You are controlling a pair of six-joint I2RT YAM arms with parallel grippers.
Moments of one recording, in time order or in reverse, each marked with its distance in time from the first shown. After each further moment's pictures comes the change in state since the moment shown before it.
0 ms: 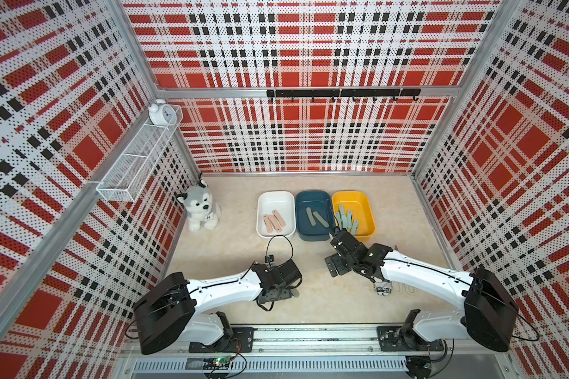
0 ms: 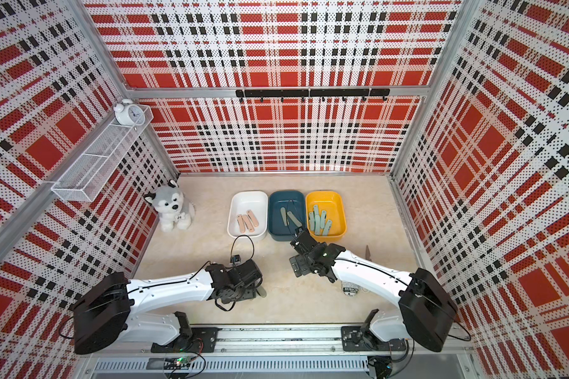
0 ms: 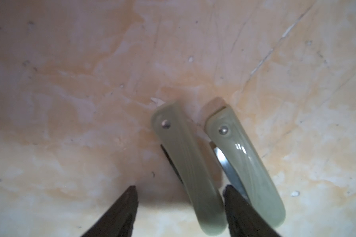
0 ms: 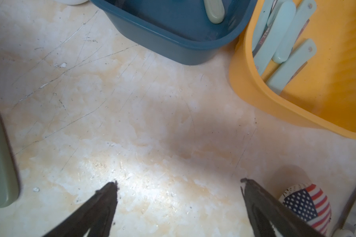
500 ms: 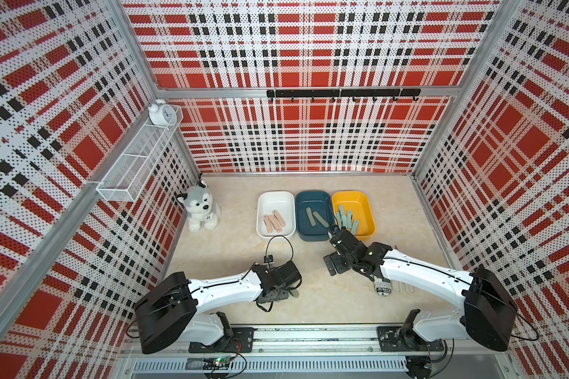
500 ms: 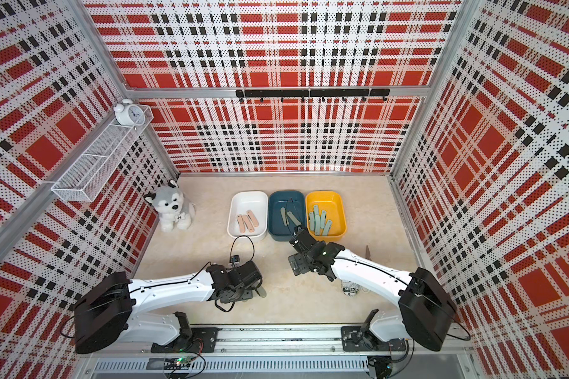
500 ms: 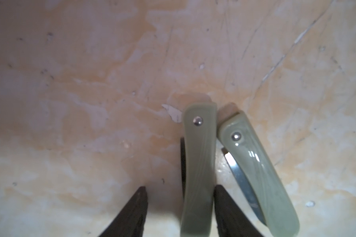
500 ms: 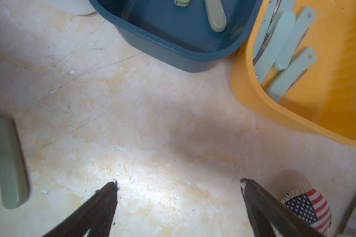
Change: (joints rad) left arm 0.004 0.020 -0.001 0.004 -0.049 0.013; right arm 0.000 0.010 0.032 -0.002 -0.006 -0.002
